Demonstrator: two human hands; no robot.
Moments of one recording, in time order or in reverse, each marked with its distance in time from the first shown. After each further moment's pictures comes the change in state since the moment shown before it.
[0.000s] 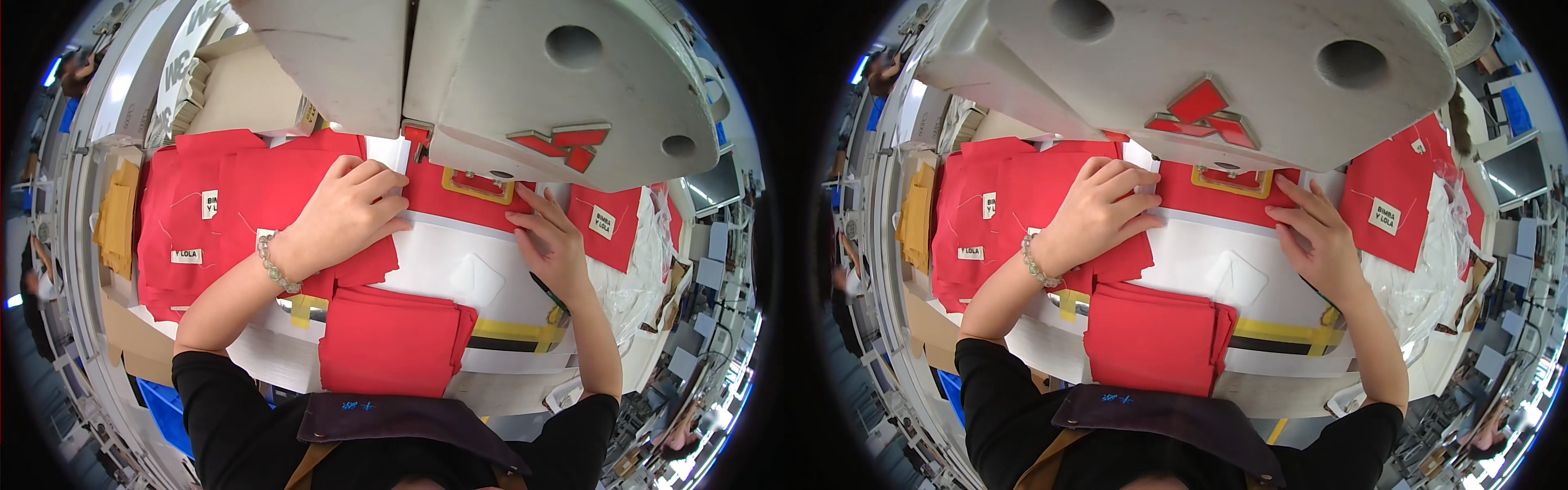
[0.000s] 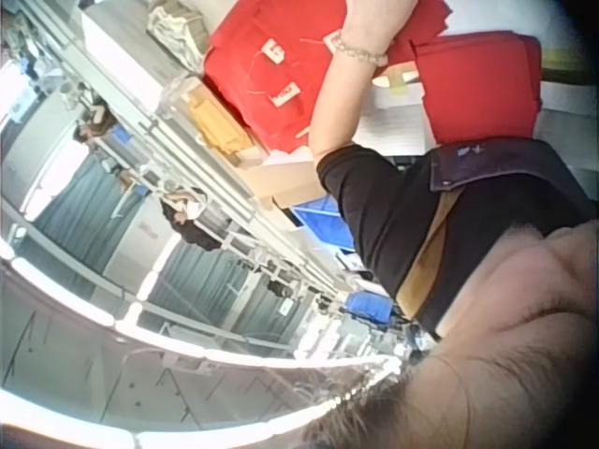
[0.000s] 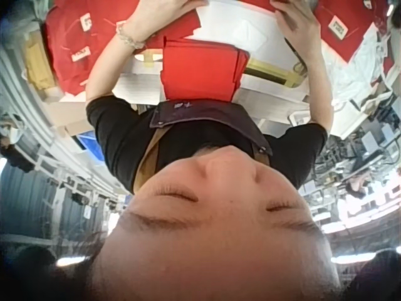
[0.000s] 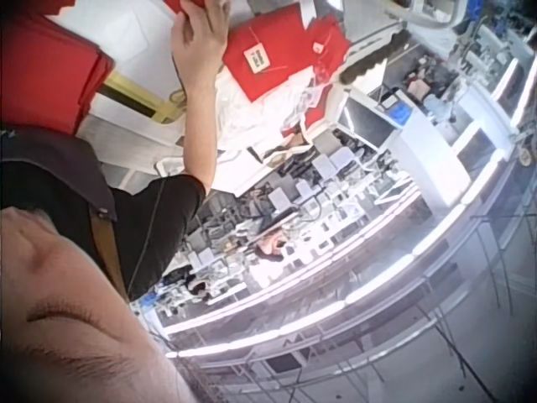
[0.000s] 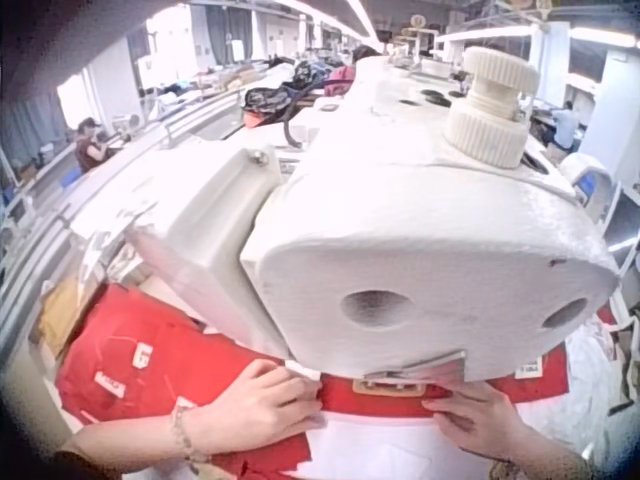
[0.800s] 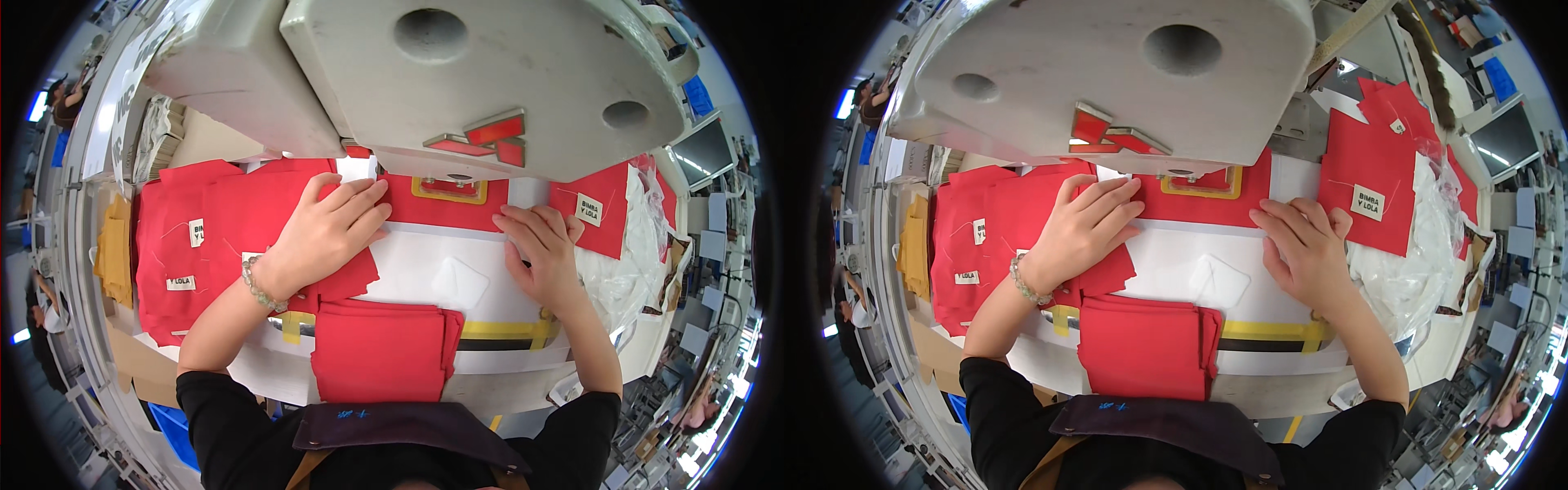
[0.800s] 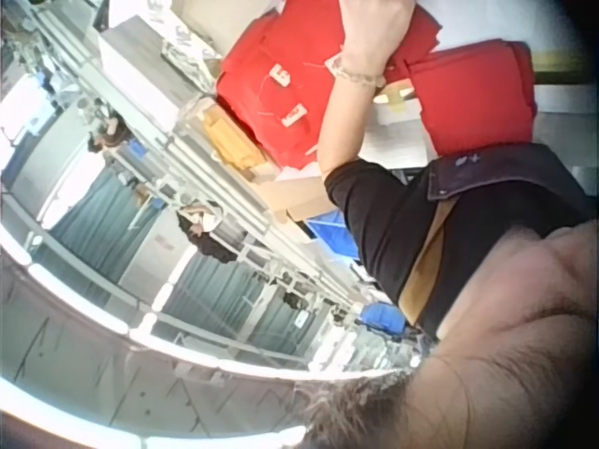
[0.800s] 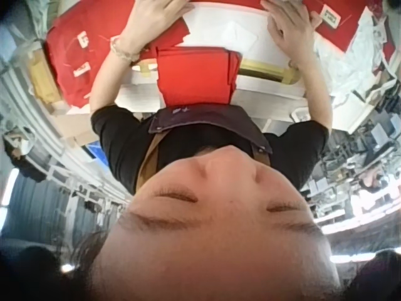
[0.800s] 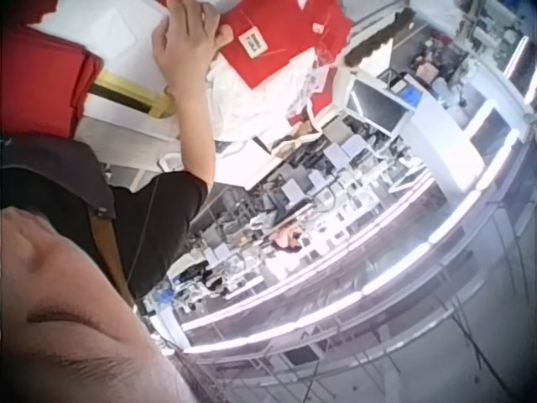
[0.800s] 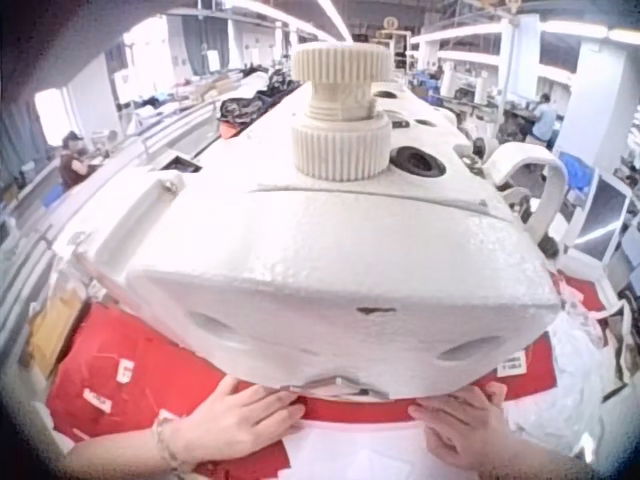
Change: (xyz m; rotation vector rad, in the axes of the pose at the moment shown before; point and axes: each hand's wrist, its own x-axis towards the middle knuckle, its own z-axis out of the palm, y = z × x) left_hand 0.003 0.004 0.003 0.238 -0.017 0.111; right_hand -0.020 -0.009 -0.003 -0.440 0.093 -0.125
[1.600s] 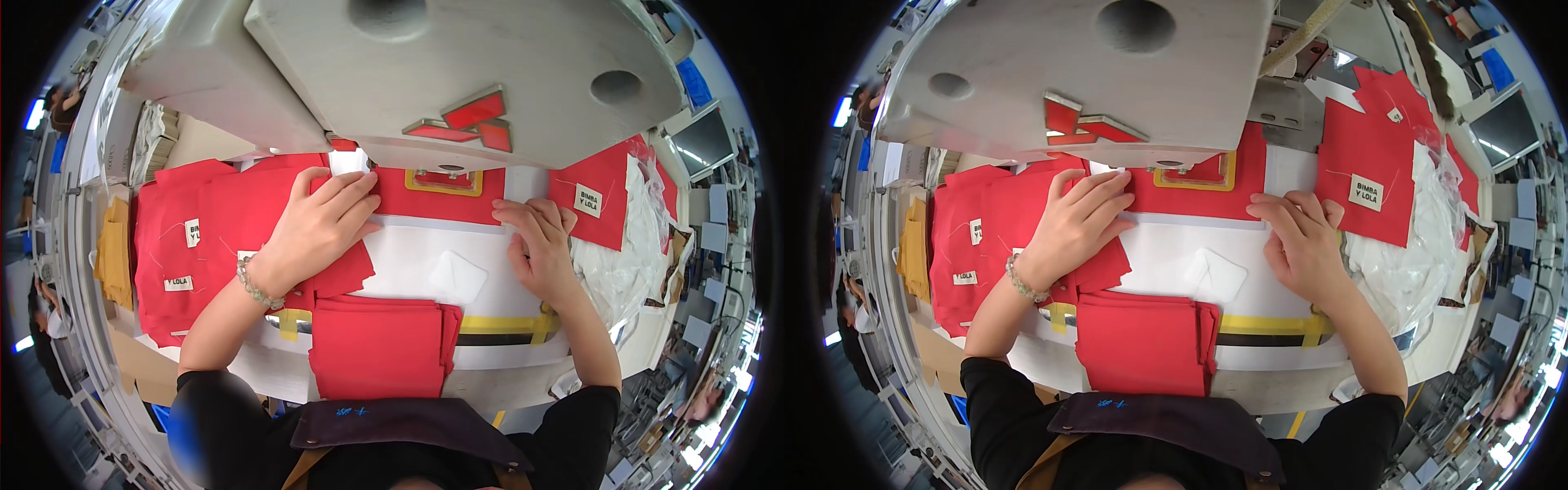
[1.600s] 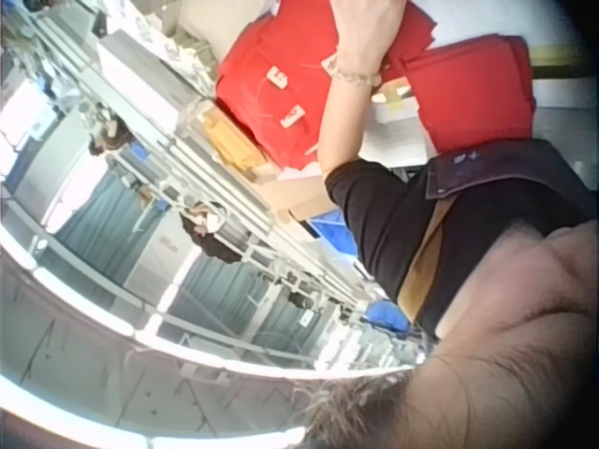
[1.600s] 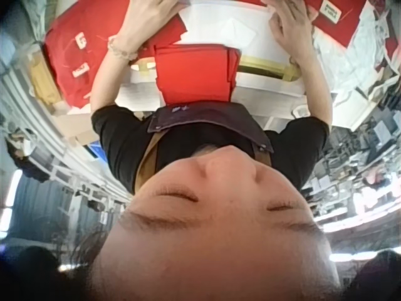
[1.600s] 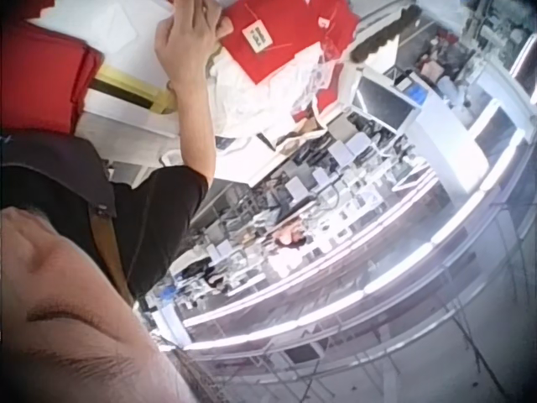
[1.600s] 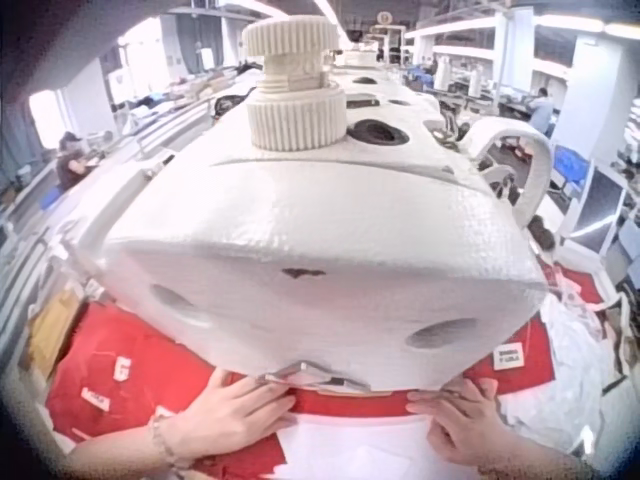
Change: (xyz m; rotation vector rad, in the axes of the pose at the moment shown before) left_hand -0.003 0.001 0.001 -0.038 -0.038 -0.074; right_hand -0.005 0.004 0.009 0.141 0.022 0.050
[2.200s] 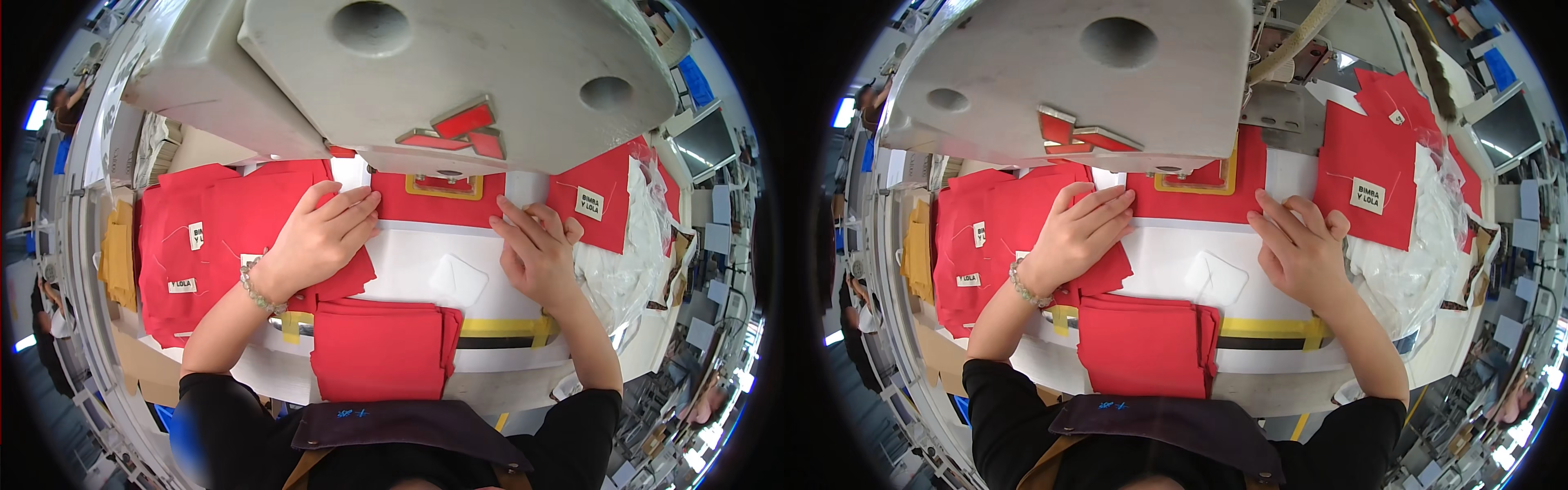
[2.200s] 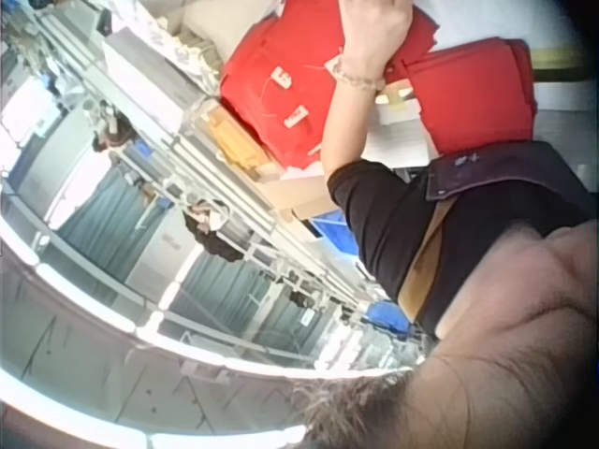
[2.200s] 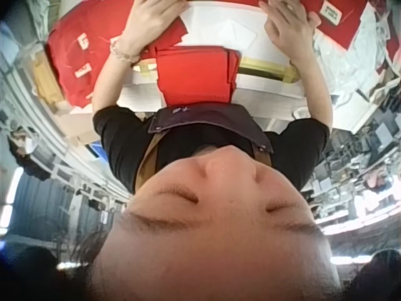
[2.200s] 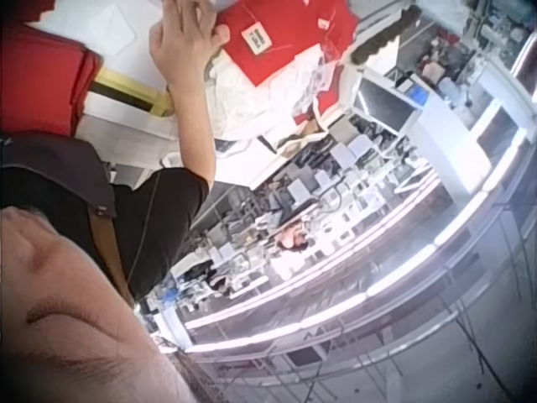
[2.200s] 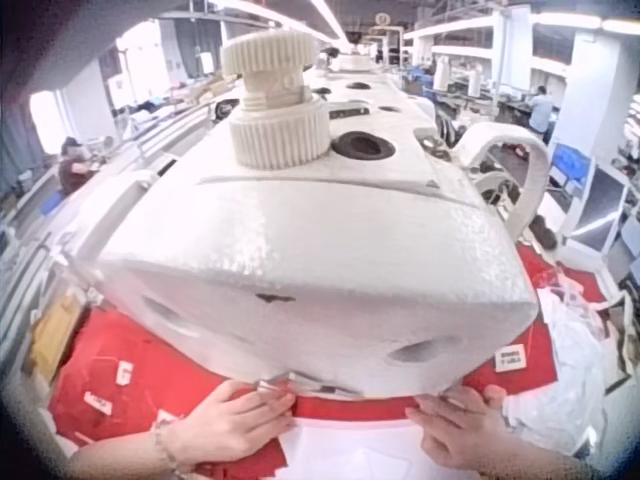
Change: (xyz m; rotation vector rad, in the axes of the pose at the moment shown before) left_hand -0.002 0.000 -0.001 0.044 0.059 0.146; right_hand -0.006 -0.001 0.006 -0.259 0.070 -0.098
